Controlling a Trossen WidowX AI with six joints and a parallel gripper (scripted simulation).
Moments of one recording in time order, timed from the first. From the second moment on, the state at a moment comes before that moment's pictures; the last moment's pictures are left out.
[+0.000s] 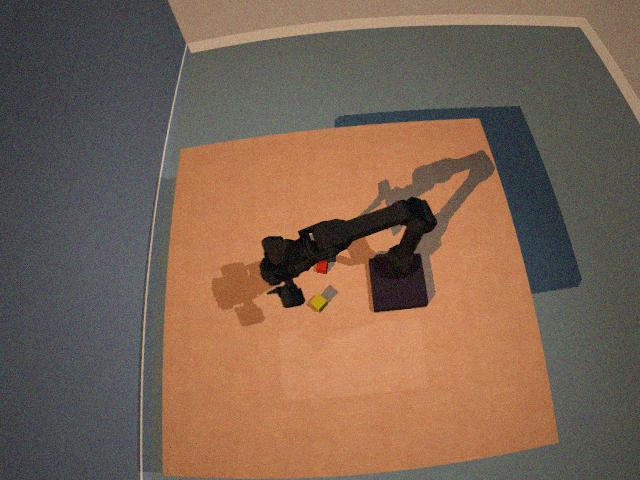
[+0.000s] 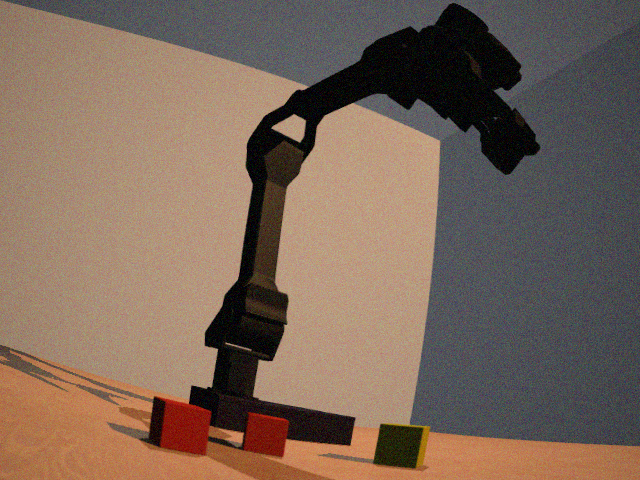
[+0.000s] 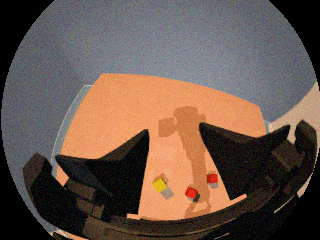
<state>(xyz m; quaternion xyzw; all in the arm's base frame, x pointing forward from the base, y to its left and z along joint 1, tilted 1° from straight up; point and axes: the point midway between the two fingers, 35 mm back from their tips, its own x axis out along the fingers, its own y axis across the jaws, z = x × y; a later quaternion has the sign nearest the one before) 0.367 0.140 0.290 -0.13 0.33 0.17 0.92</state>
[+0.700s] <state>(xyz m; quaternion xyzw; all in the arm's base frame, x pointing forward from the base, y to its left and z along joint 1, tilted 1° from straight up) 0.295 0.005 0.140 0.02 0.66 -0.02 0.75</state>
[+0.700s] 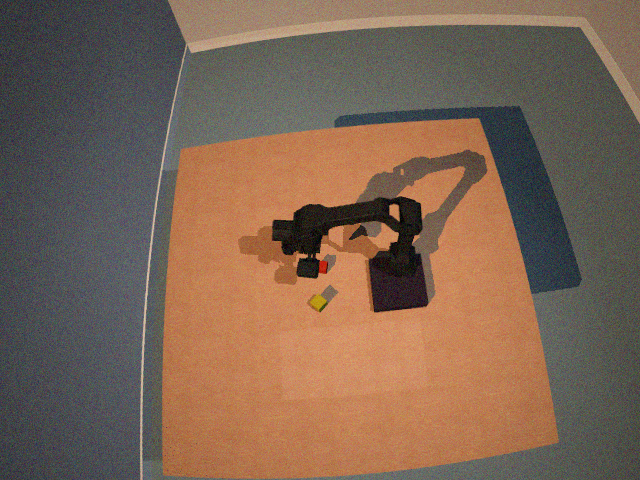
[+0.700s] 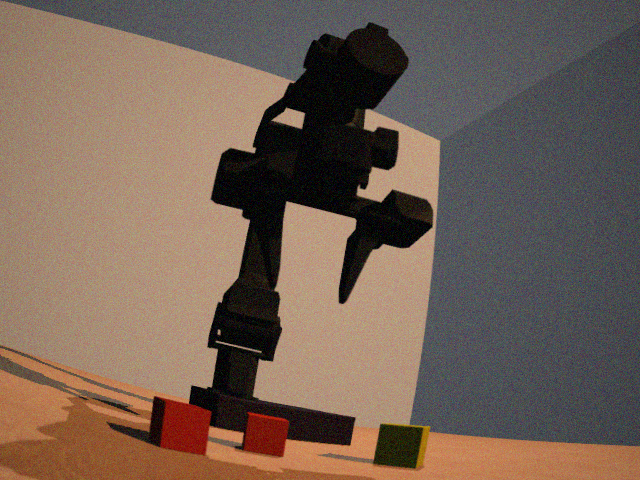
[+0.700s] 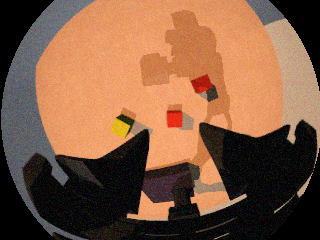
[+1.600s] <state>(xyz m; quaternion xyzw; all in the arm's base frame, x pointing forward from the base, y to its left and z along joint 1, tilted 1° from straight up) 0.278 -0.007 0.054 0.04 0.70 -0.04 0.72</state>
